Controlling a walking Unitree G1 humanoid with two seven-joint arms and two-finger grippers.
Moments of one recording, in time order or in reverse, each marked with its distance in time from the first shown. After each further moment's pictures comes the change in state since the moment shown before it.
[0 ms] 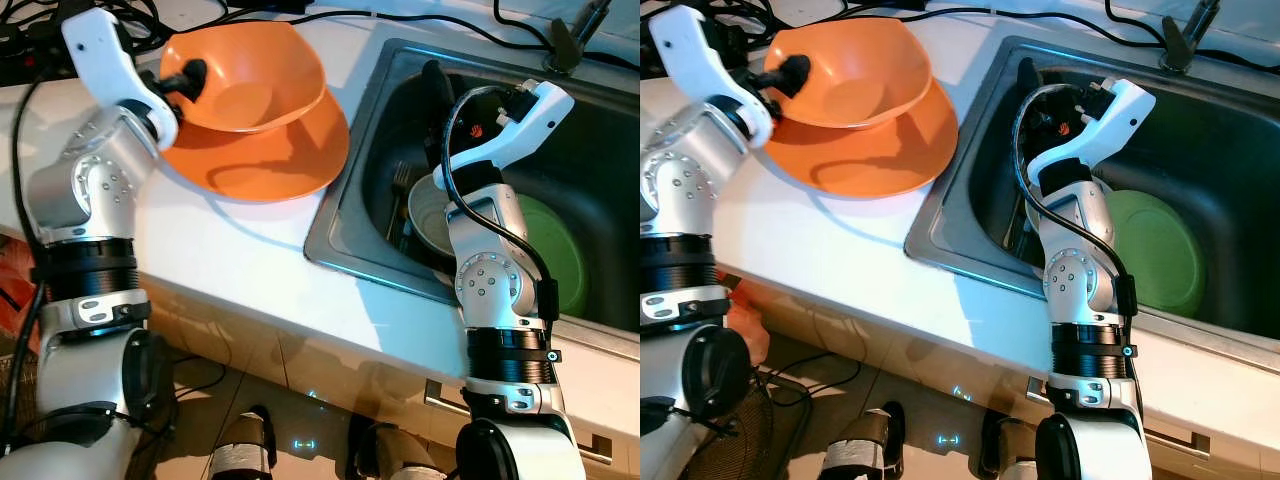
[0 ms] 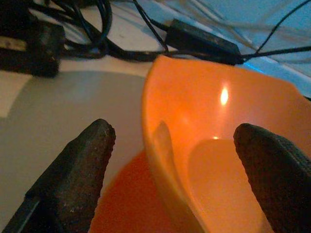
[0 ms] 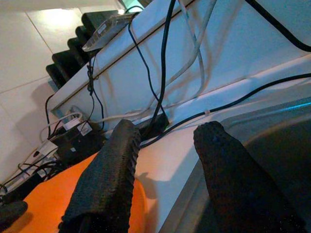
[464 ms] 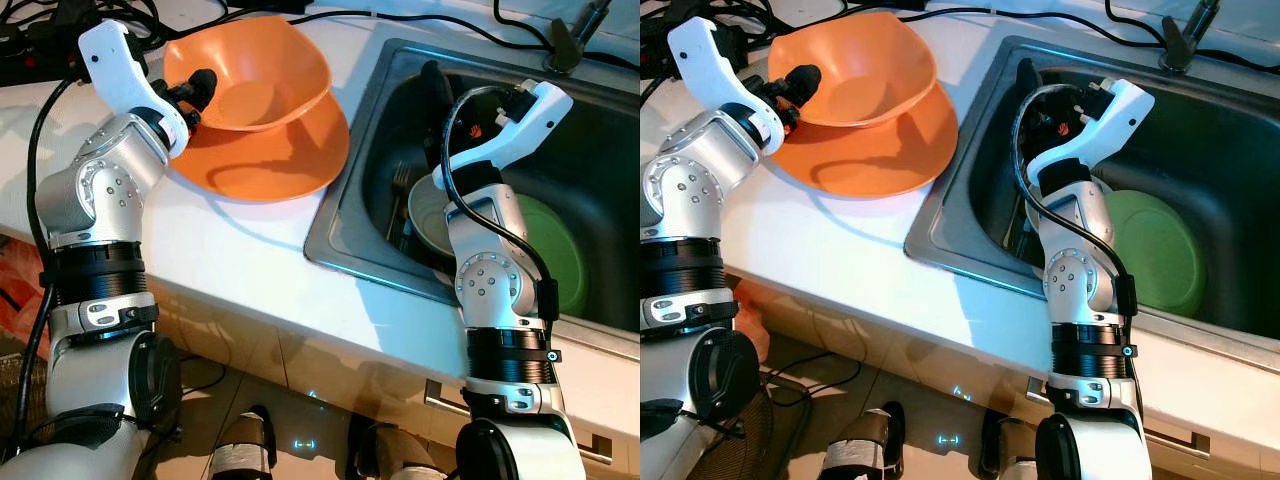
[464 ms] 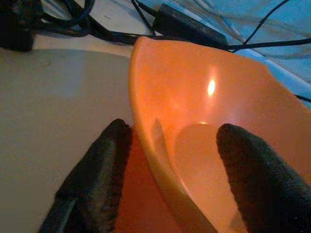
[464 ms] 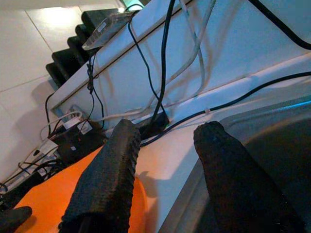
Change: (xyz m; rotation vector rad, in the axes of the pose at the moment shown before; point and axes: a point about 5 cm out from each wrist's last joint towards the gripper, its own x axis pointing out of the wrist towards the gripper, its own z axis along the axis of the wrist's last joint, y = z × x) left arm -0.001 -0.006 -0.007 -0.069 0.039 -0.044; right arm 0.000 0.000 -0.001 0.001 0.006 0.001
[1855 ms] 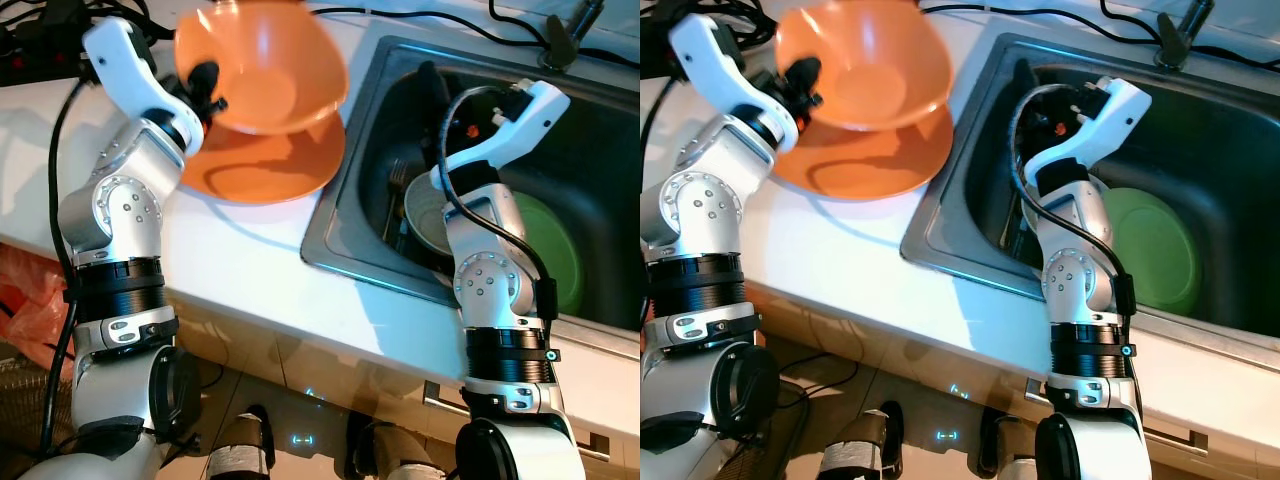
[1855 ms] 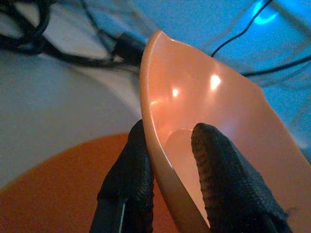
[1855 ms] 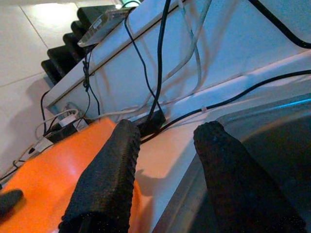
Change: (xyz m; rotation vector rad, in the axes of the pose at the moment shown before) left arm -0.007 -0.019 0.001 -0.104 -0.154 -0.131; right arm 0.000 0.001 -0.001 -0.004 0.005 0.003
